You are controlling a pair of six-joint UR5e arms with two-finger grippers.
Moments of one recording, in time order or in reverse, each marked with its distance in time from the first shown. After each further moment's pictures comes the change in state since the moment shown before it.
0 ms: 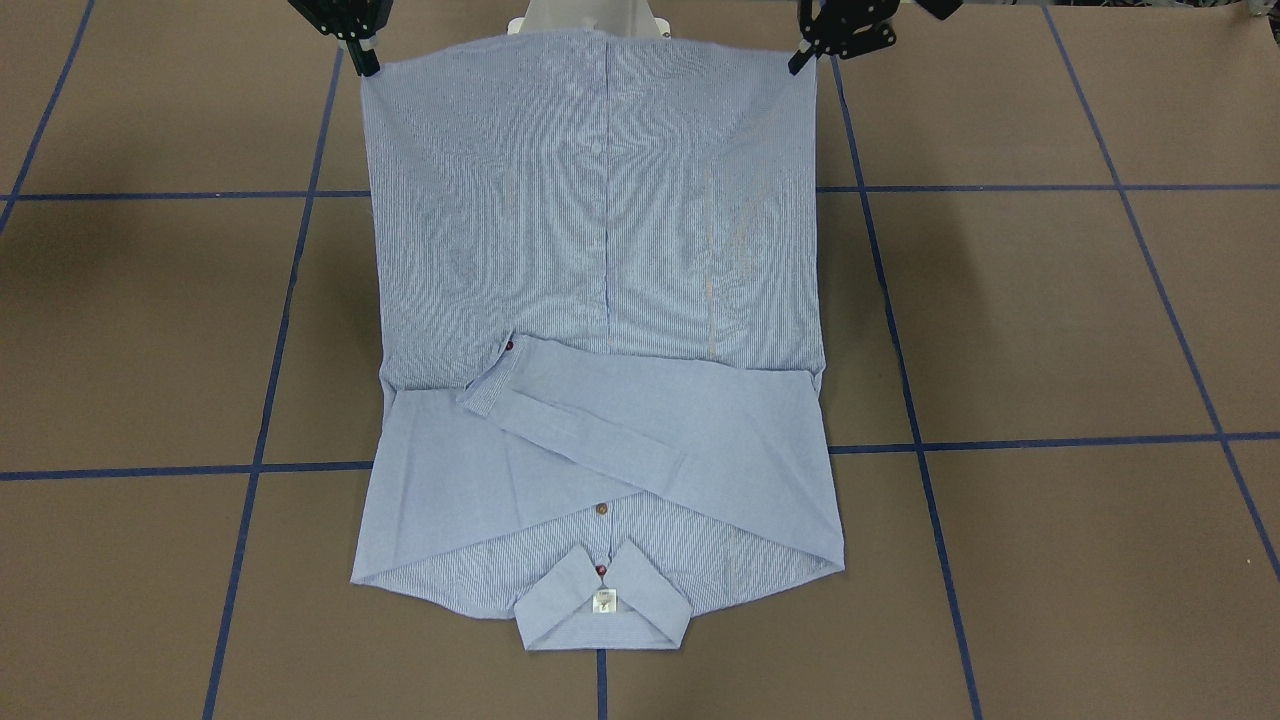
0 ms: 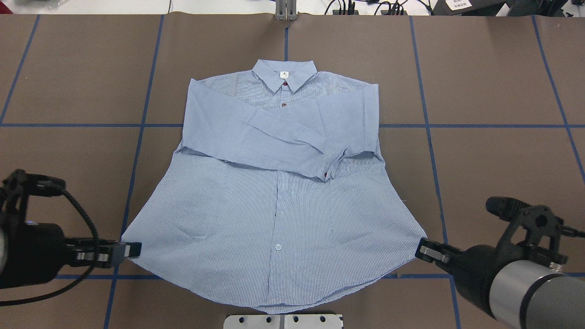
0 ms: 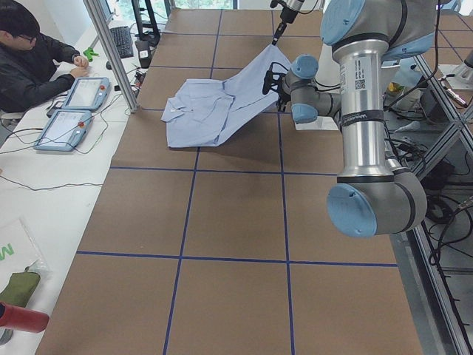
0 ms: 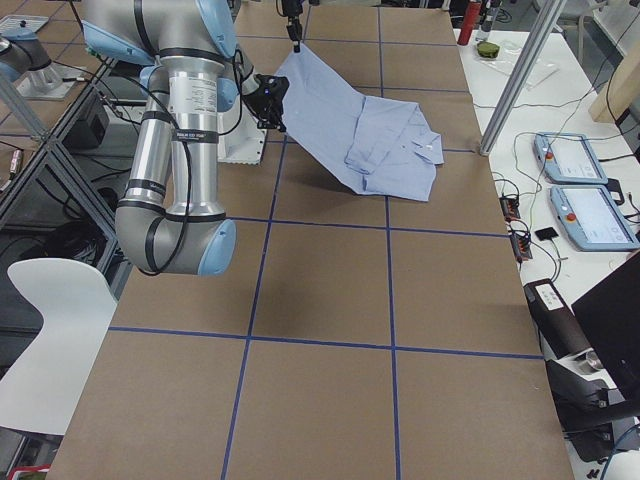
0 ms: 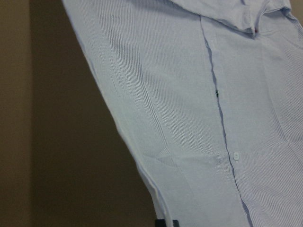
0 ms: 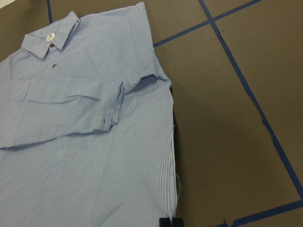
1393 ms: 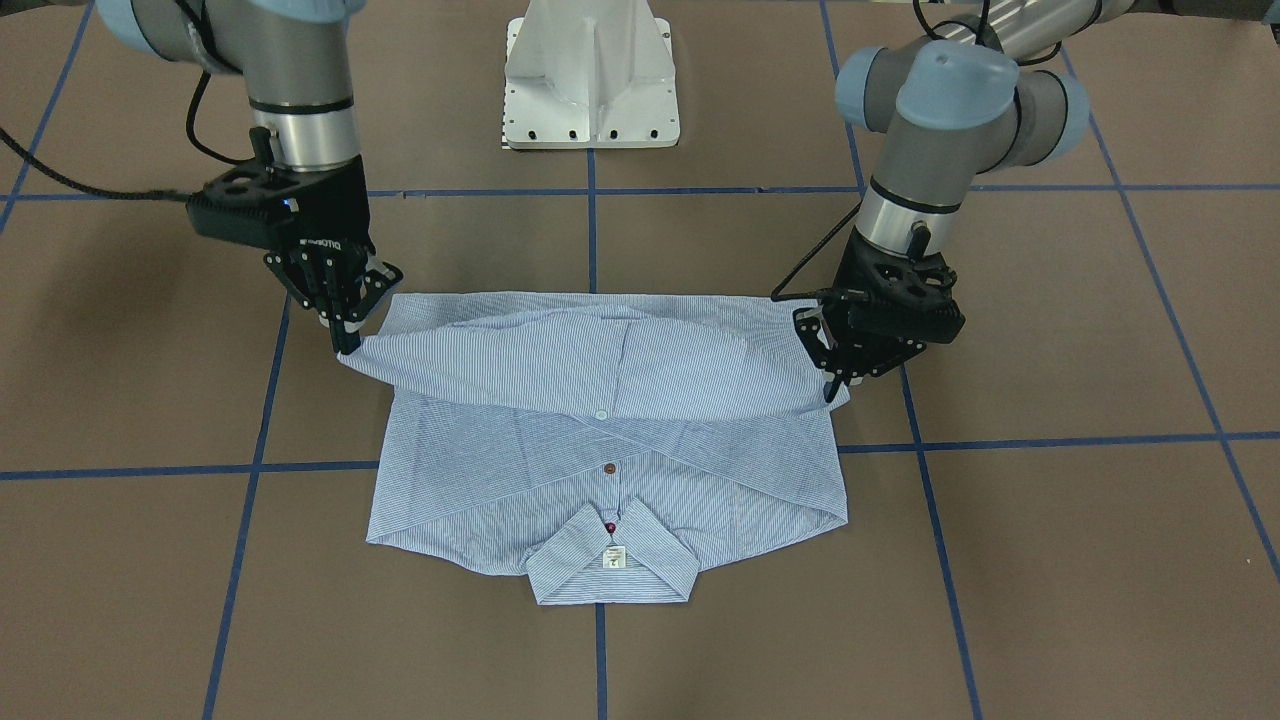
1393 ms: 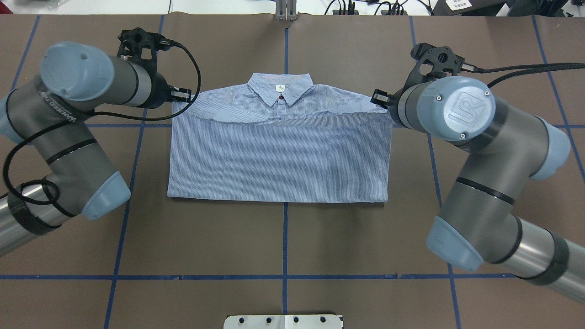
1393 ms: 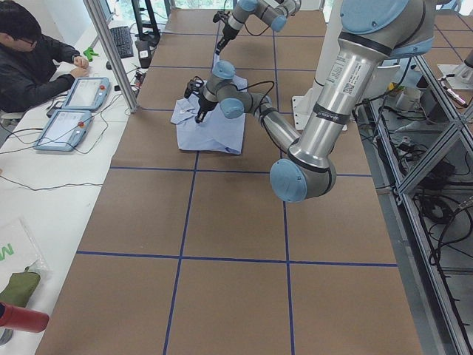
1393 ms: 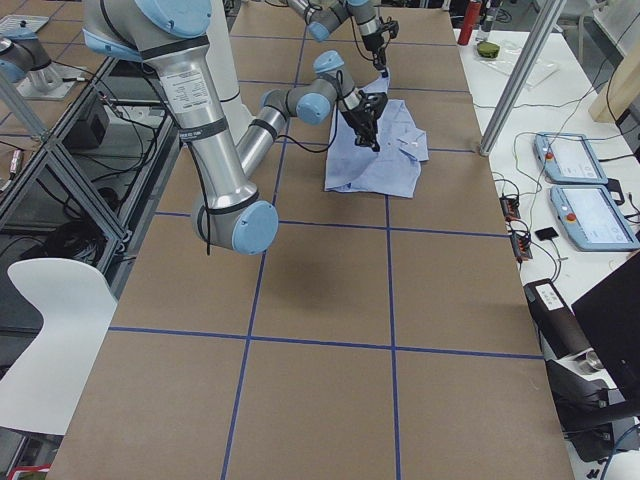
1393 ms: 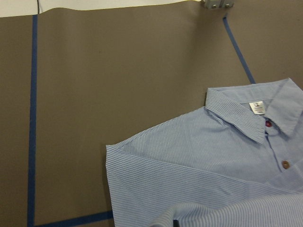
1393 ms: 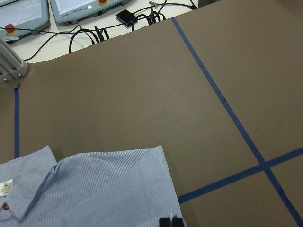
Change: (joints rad) left arm -0.354 -0.660 0.821 0.161 0.100 0.321; right arm 0.597 0.415 -0.782 0.282 0.260 -0.396
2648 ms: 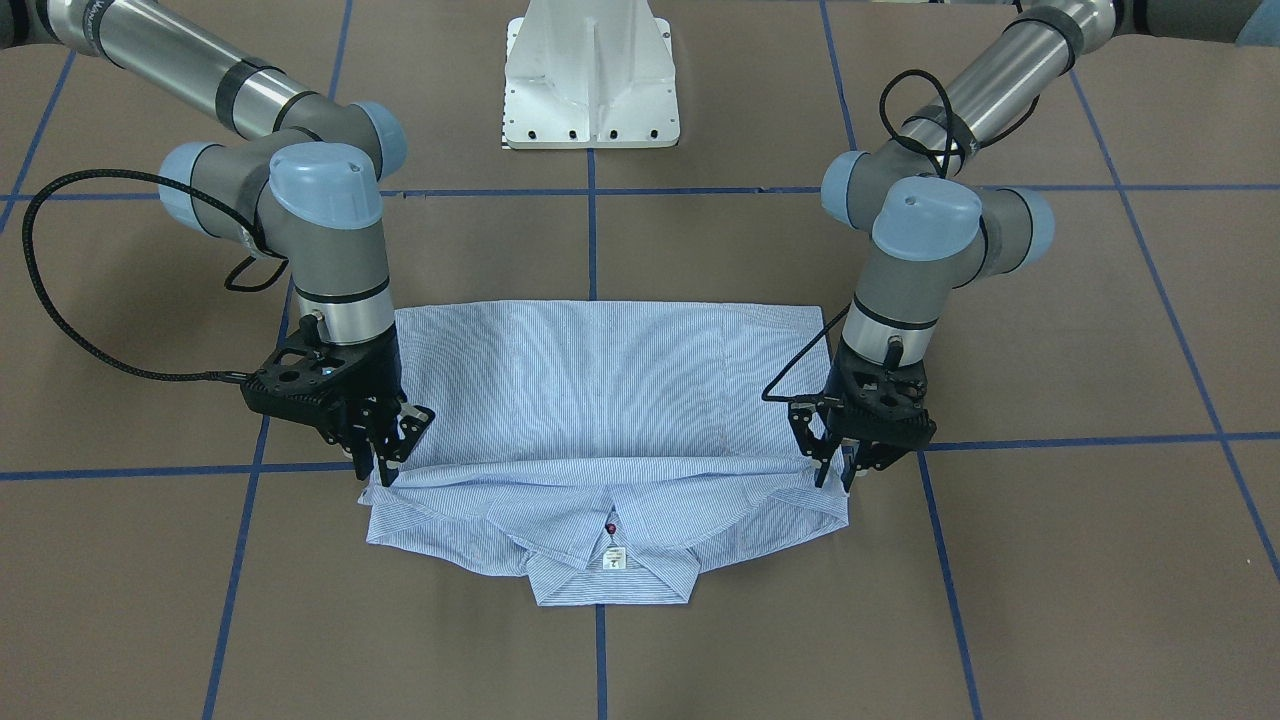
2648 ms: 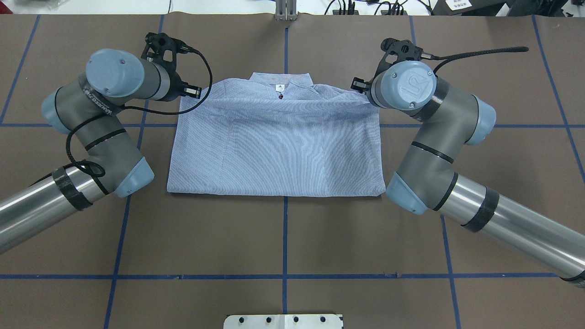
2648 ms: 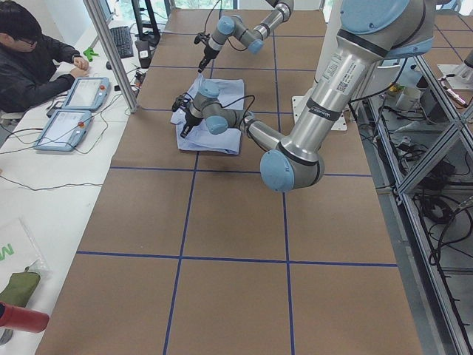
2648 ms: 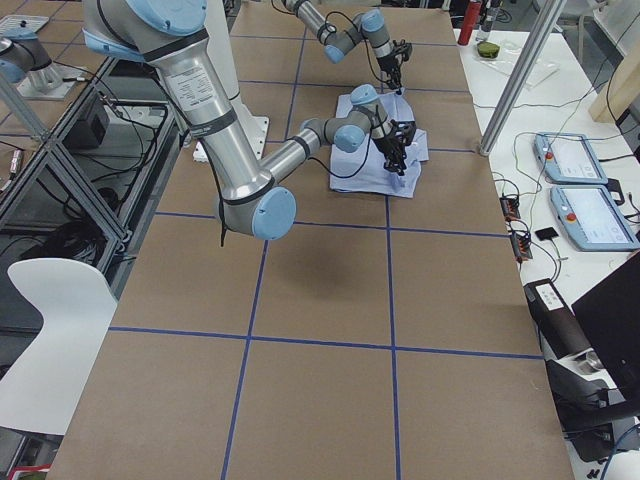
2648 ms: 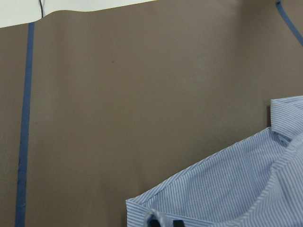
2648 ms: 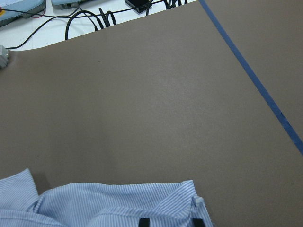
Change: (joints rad) left arm -0.015 -0.078 0.268 -0.212 0.006 0.165; right arm 0.058 0.131 -0.365 0.245 0.080 -0.086
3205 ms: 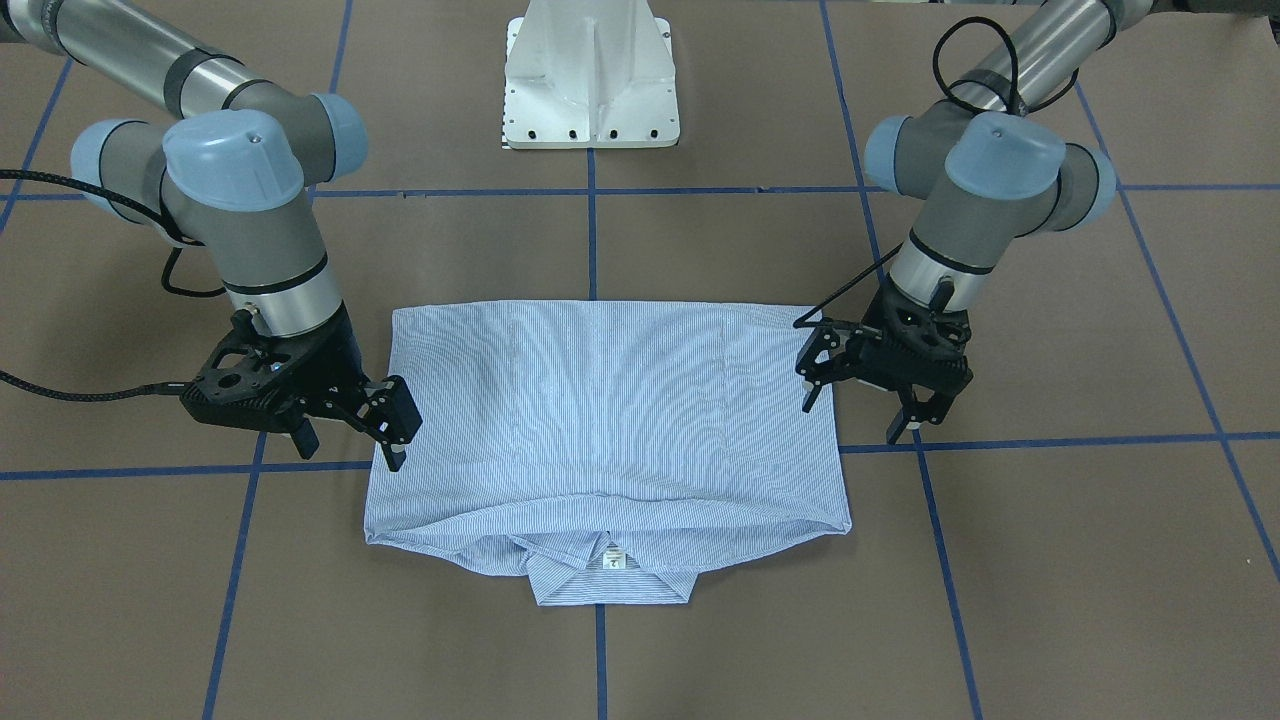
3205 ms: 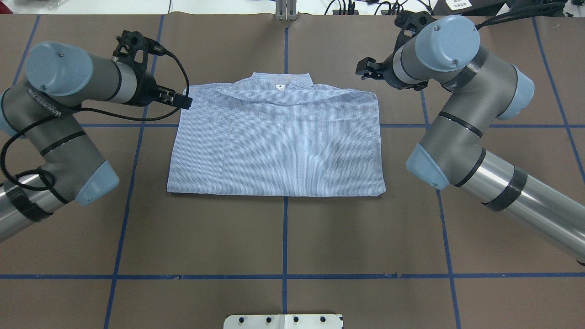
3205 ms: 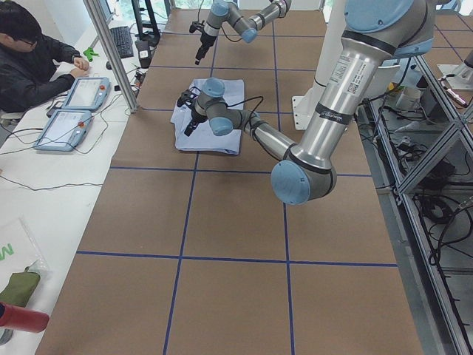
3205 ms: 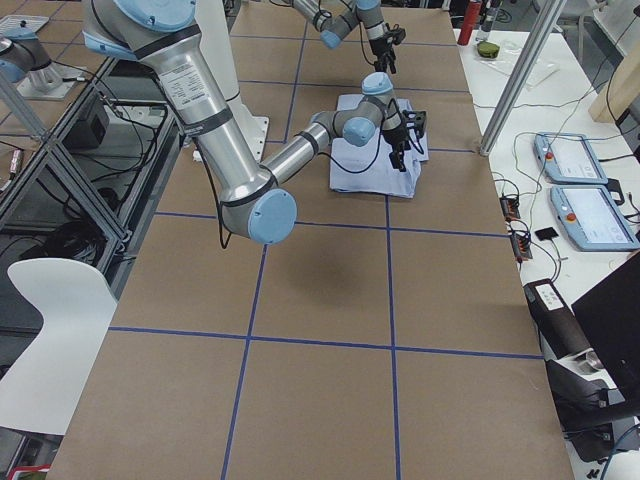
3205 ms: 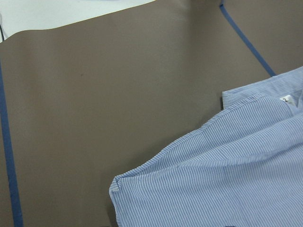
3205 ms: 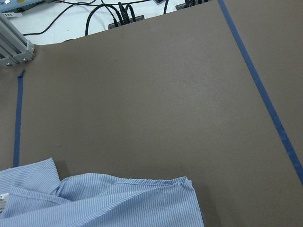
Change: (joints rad) left arm -0.030 0.160 -0.208 -0.044 -0.145 0.042; right arm 0.093 -0.029 0.071 -0.007 0.182 -0.119
